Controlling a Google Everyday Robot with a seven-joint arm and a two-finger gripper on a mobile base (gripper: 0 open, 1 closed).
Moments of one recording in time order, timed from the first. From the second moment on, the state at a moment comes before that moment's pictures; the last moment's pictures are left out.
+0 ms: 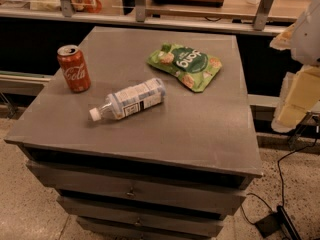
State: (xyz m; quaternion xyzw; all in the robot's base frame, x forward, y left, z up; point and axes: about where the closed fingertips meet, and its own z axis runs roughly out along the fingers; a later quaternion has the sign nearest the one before) arm 0.438 -0.217 0.977 -0.60 0.78 -0.03 0.16
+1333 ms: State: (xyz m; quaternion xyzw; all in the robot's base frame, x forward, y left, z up) arm 0.528 -0.148 0.994 -0.47 0.78 0.13 0.40
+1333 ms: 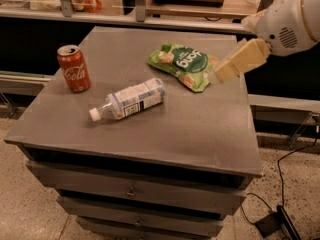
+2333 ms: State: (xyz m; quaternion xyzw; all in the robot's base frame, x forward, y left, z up) arm 0.567 -0.112 1.005 -0.44 0.74 0.17 0.48
